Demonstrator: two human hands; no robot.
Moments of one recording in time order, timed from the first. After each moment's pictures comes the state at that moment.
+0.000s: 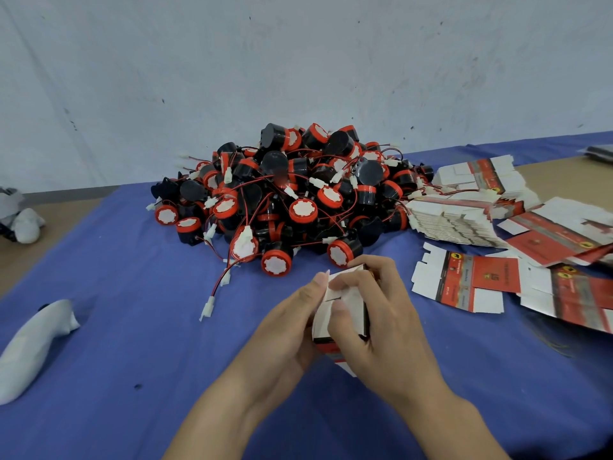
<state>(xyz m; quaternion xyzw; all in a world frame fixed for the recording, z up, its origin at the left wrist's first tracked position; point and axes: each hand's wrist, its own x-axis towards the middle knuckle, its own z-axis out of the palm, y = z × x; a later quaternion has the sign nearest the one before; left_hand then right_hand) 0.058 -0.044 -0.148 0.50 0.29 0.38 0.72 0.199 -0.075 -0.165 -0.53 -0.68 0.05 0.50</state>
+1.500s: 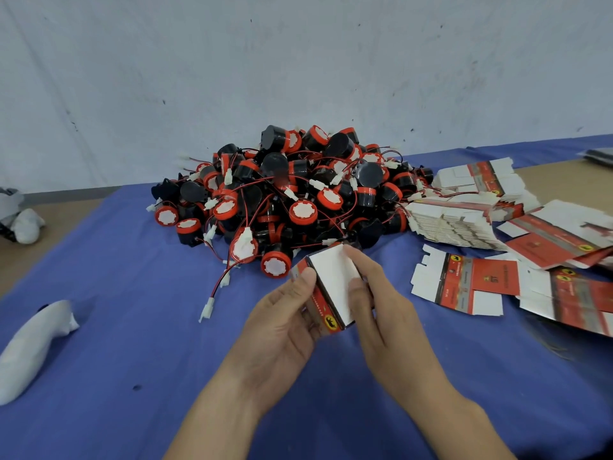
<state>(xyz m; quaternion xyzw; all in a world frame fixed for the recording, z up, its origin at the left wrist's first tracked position) 0.060 -0.041 -0.143 0.43 0.24 0.46 0.74 0.209 -0.070 -0.173 -0.51 -0.66 0.19 0.52</state>
